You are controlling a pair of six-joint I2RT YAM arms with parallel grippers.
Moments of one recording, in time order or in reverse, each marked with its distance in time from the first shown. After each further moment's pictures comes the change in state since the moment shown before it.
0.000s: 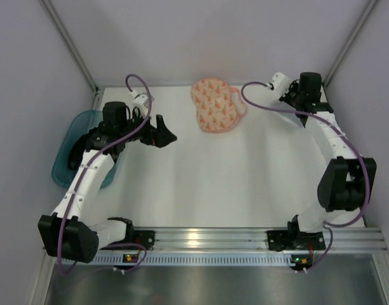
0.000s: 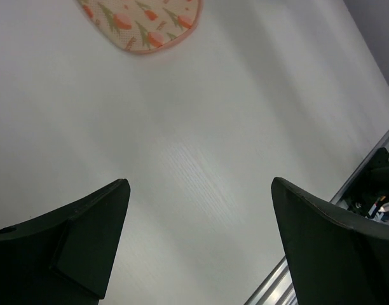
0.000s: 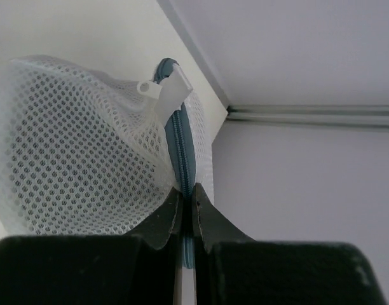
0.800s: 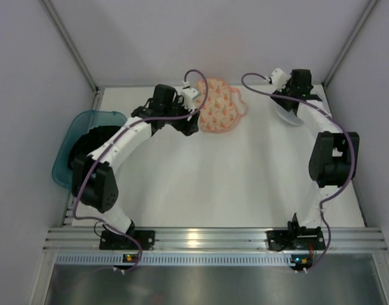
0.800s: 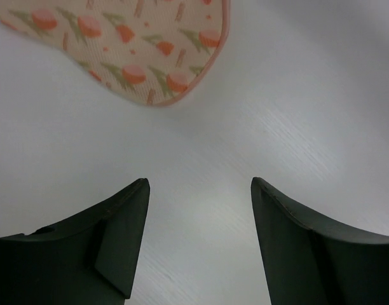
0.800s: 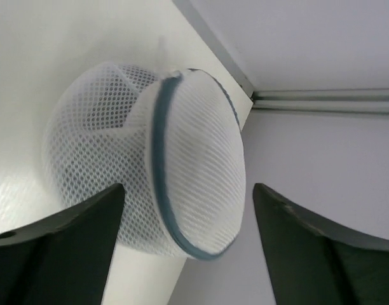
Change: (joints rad) left arm -0.243 0.438 0.272 0.004 -0.289 0.311; right arm -0.024 0.366 0.183 0.112 0.120 0.062
